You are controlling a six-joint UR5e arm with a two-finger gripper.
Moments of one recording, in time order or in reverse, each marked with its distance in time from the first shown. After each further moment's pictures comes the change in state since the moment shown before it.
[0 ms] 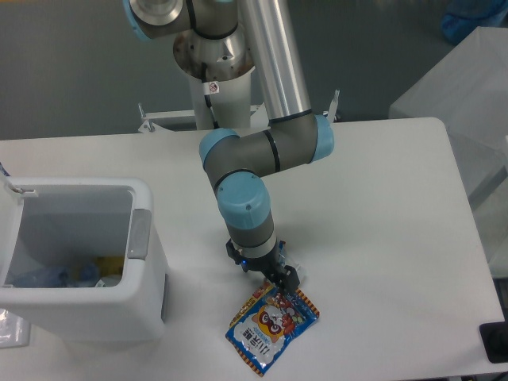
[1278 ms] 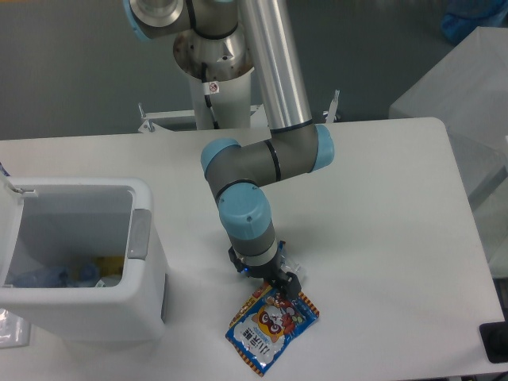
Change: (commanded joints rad) arm 0.002 -0.037 0.023 0.006 0.017 0.003
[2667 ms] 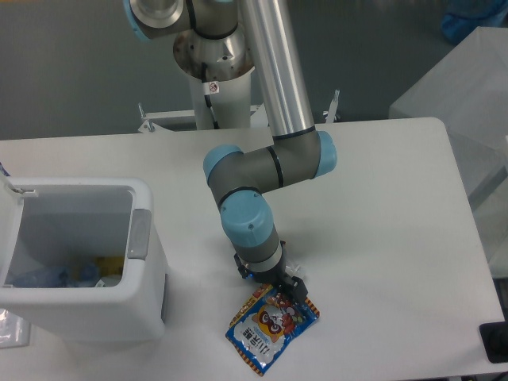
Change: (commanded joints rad) arm -0.002 -0.029 0.029 0.000 0.041 -0.006
